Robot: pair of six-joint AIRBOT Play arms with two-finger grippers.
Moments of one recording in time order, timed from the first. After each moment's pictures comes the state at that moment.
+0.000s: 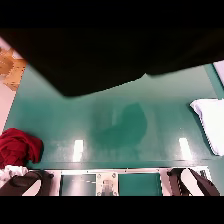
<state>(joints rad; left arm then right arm) -0.12 -0.86 2.13 1.20 -0.97 -1.42 -0.60 -0.83 2.02 -0.58 0.91 1.35</state>
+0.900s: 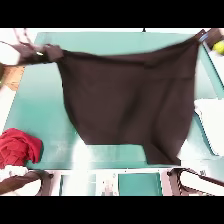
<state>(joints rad) -0.11 -1.34 1.33 1.21 -0.65 -1.56 -0.30 -1.31 1.36 -0.67 0.74 1.26</state>
